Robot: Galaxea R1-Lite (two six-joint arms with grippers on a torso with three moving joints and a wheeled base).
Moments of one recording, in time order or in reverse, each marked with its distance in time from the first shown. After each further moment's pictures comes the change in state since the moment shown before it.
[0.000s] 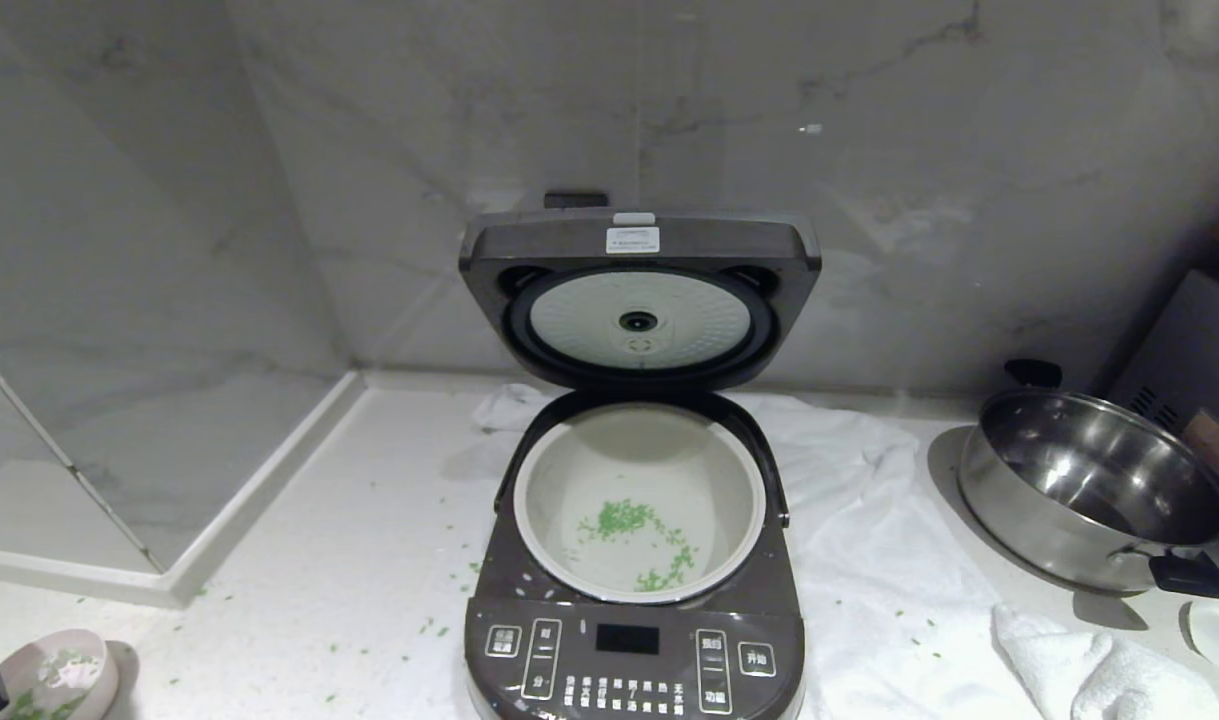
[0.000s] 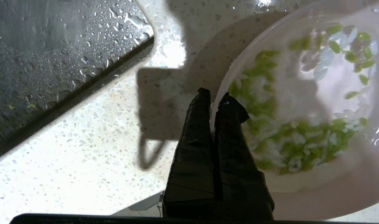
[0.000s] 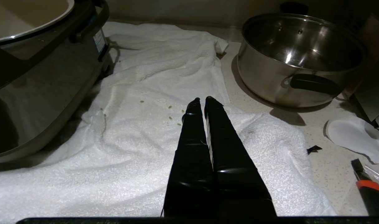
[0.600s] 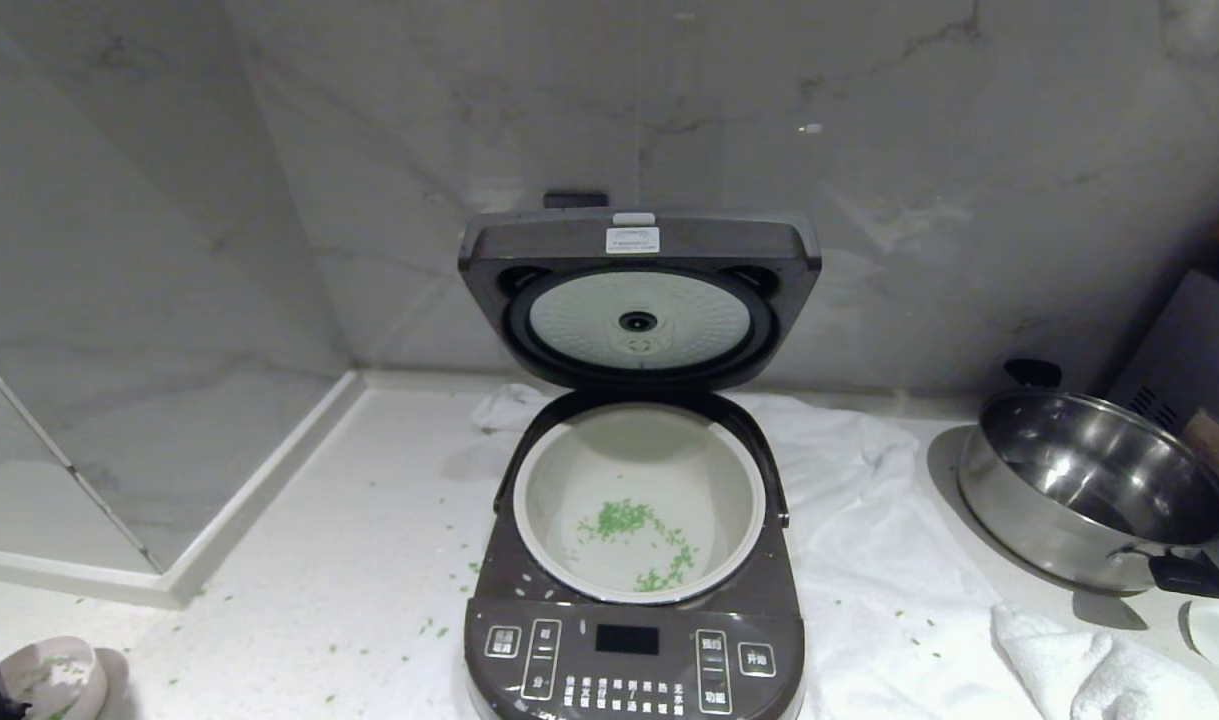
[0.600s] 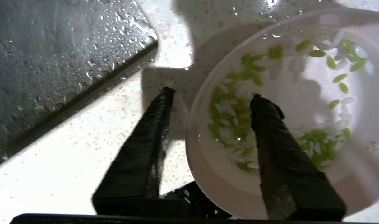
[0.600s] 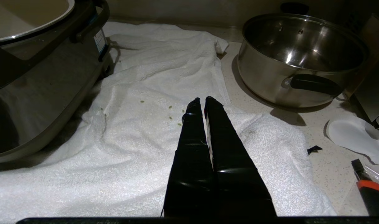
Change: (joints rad) left arm 0.001 -0.001 -0.012 0.001 0.000 0.000; right arm 0.000 0.000 0.000 0.000 0.000 0.000
